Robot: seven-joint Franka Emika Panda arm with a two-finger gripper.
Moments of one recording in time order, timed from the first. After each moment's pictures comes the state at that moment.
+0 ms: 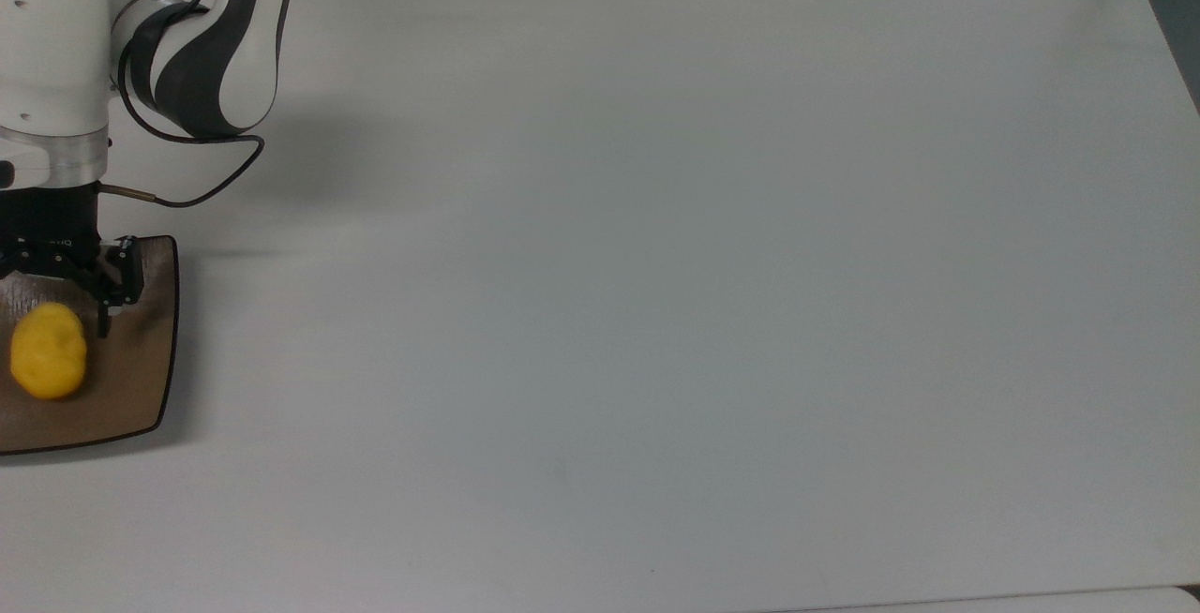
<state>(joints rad) -0.38 0.77 -0.03 -1.34 0.06 2.80 -0.64</state>
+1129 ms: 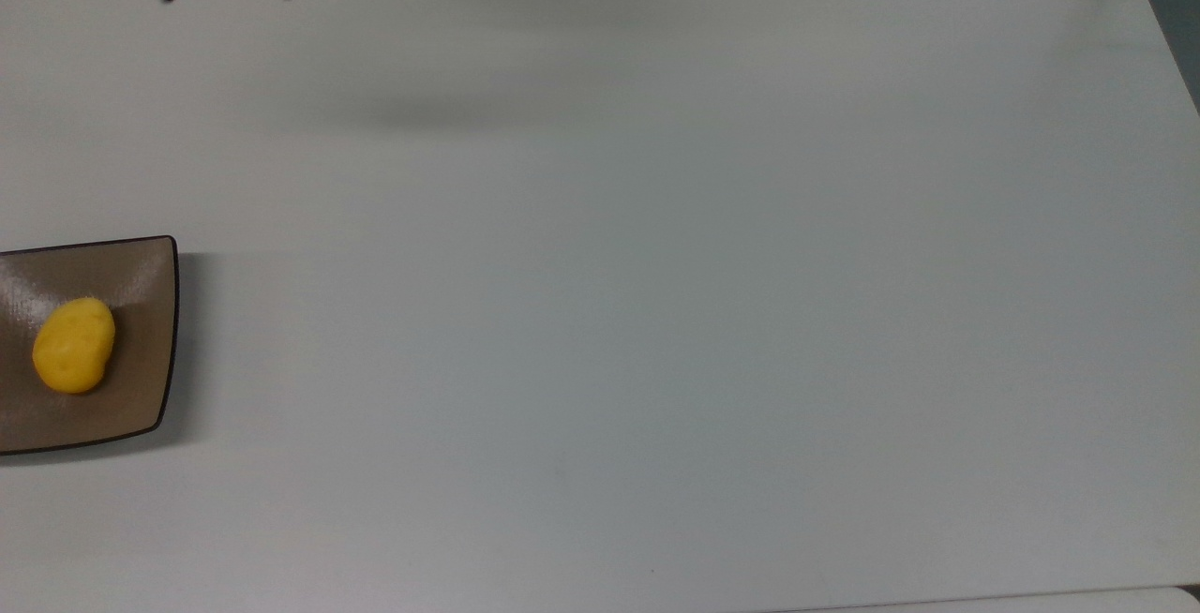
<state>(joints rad) -0.14 0.09 -0.09 -1.48 0.06 1.71 -0.34</state>
